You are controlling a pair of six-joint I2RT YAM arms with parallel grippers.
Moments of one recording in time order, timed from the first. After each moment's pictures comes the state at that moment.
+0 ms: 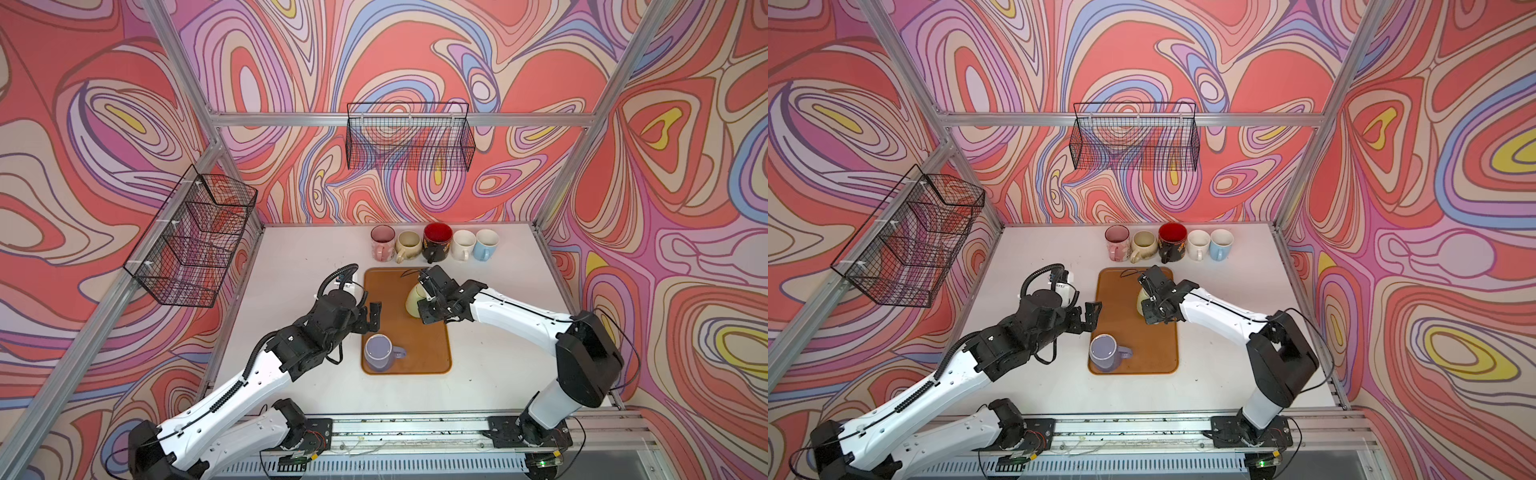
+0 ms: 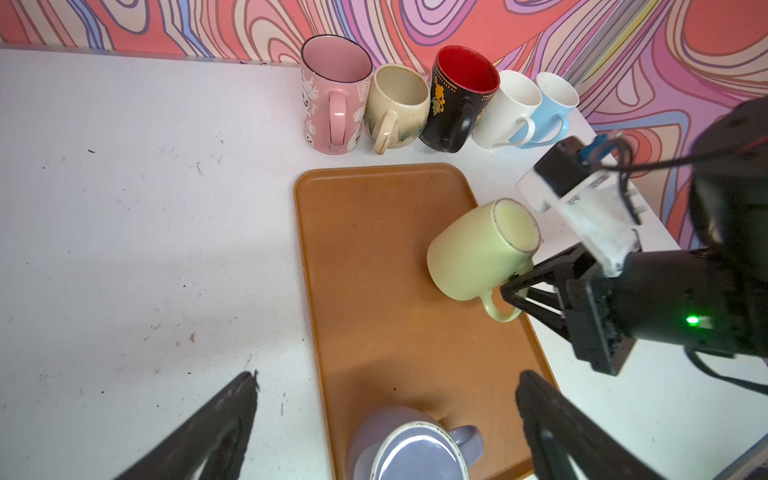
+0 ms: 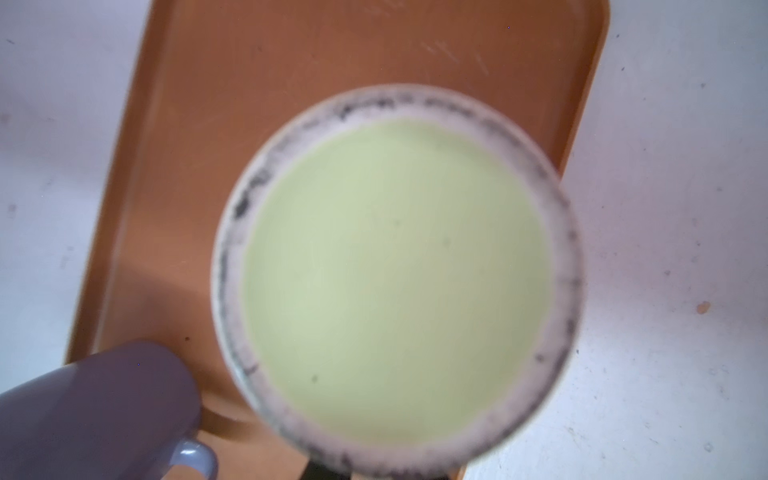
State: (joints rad) left arm -0.75 0.93 0.82 -0.47 -0.27 -0.51; right arm 0.69 1.60 1.15 -0.62 0.06 0.40
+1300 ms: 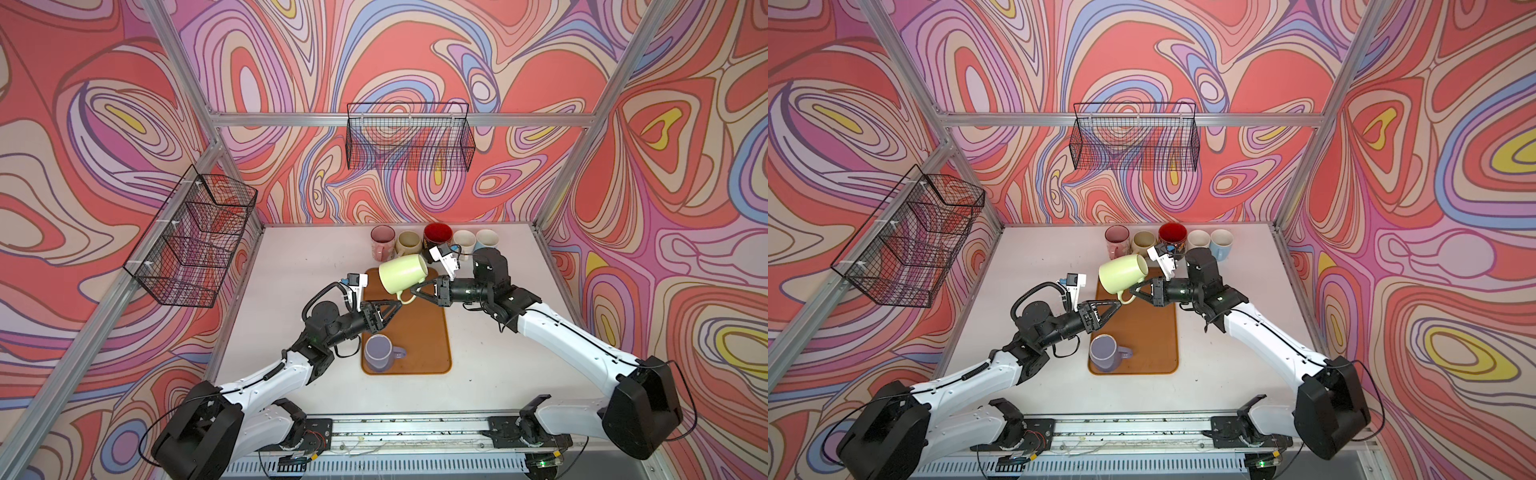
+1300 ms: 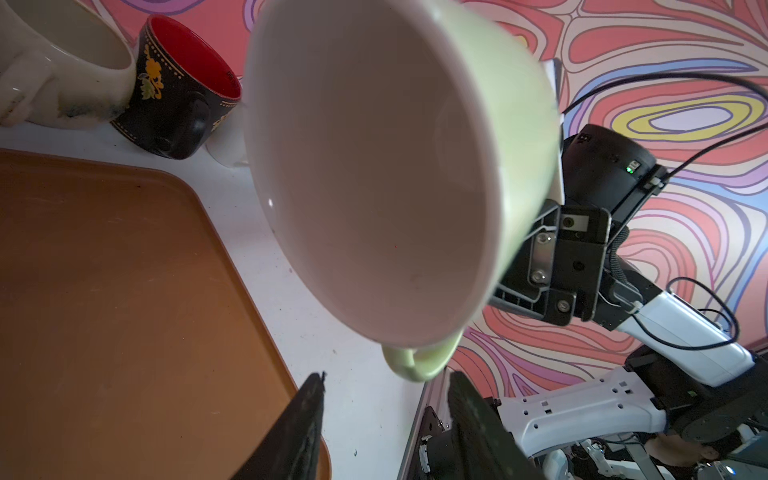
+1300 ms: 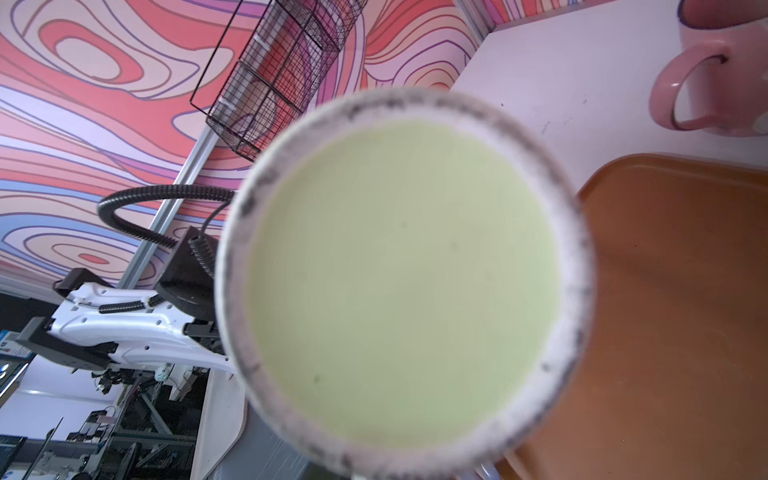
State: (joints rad) left arm -0.57 1.15 0.40 0.75 0.51 -0.92; right arm 0.50 1.31 0.97 -0.02 -0.83 0.55
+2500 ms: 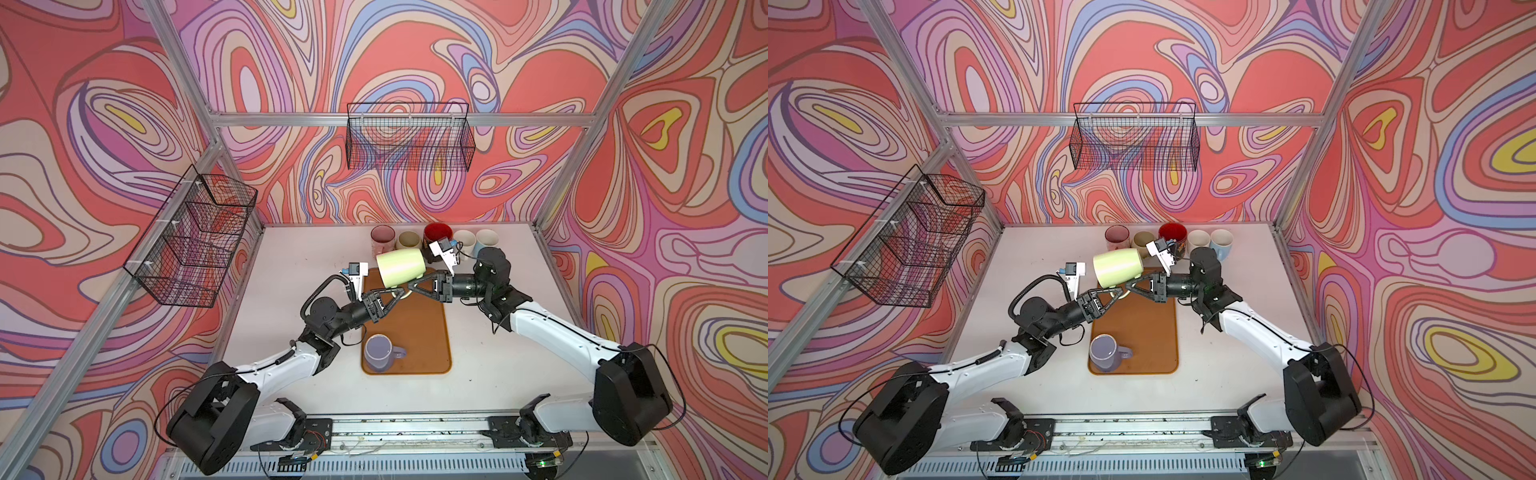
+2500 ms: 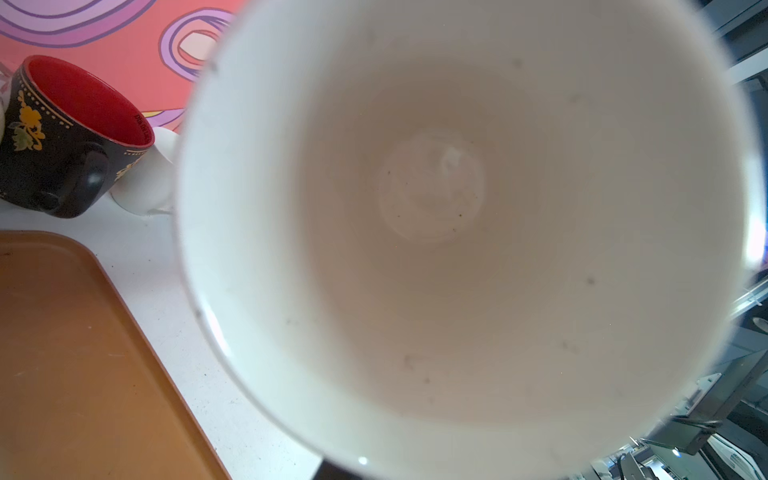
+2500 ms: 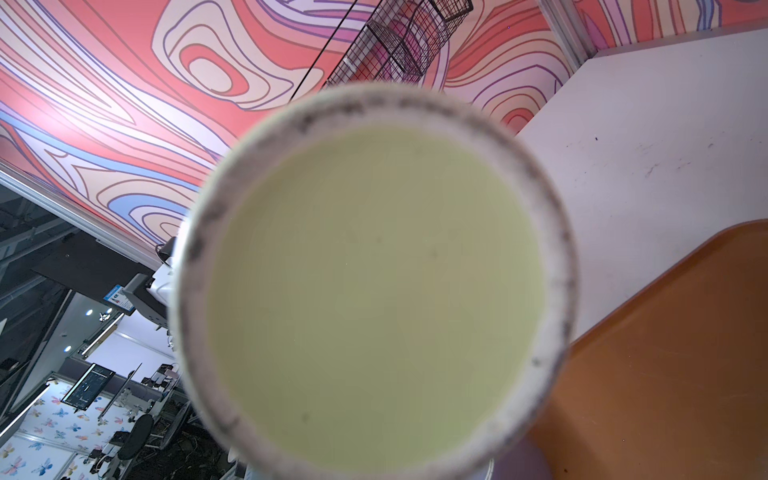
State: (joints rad) left arm -0.57 1.26 0.46 1.02 0.57 -1.04; right arm 0.47 1.38 0.90 0.36 -1.02 0.70
